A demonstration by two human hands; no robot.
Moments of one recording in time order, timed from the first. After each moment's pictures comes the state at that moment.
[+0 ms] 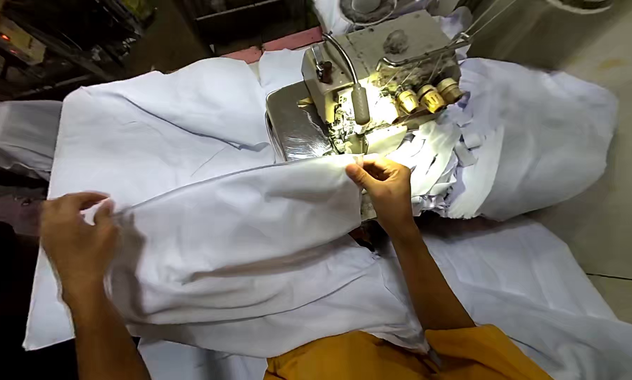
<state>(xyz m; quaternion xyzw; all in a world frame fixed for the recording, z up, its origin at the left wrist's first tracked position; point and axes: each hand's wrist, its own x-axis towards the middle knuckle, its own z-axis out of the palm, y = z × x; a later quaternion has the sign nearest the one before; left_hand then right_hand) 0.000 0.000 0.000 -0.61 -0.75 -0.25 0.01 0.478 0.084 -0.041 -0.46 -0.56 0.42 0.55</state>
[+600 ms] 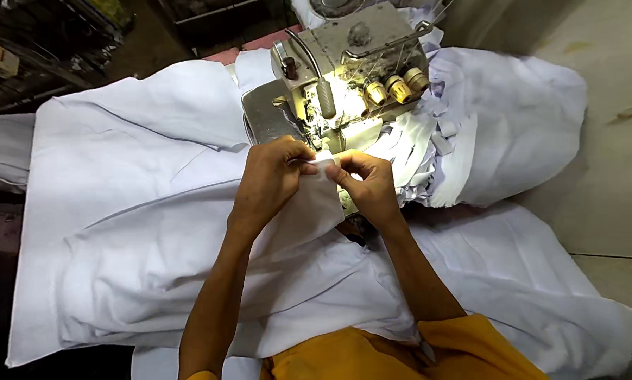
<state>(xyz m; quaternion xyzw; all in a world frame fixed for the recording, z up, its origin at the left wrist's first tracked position) 0.288 0.086 0.031 -0.82 -0.45 -0.32 -0.16 0.486 0.076 -0.028 -0.43 -0.63 0.37 0.53</state>
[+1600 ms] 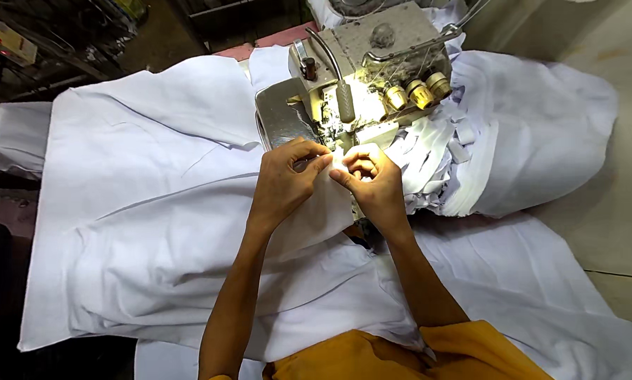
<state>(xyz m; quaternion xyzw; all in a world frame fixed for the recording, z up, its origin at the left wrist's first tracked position) 0.291 0.091 0.010 -0.75 -0.47 -0.40 -0.24 0.478 0.081 -0.030 -0.51 -0.60 0.36 0.51</state>
